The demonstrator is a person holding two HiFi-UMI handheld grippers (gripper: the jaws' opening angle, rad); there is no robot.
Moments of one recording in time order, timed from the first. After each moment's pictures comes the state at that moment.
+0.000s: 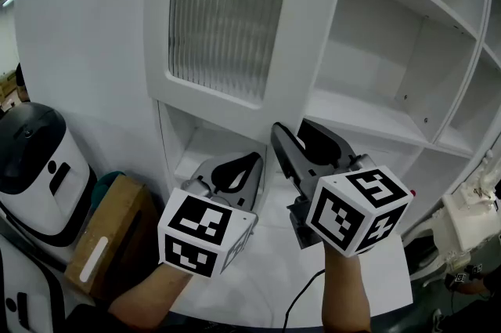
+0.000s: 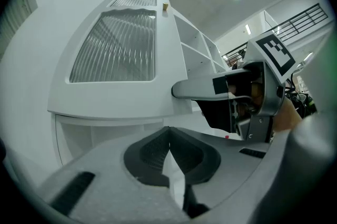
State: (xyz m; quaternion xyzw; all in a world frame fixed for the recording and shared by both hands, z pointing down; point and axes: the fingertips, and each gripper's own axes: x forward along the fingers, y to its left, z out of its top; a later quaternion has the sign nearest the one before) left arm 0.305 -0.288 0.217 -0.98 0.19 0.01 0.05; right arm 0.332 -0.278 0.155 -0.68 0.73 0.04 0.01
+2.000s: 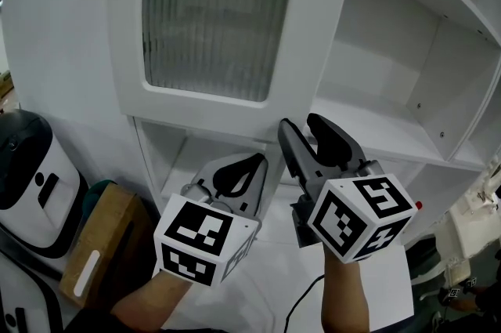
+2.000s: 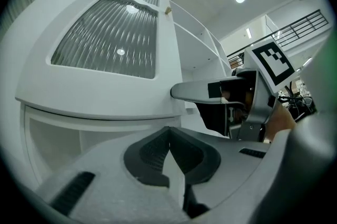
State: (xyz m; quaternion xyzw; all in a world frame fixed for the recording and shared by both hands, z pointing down) left arm 0.358 -0.338 0.219 -0.98 0.18 0.02 0.04; right arm 0.400 -0.331 0.154 -0.71 0.70 0.06 0.03
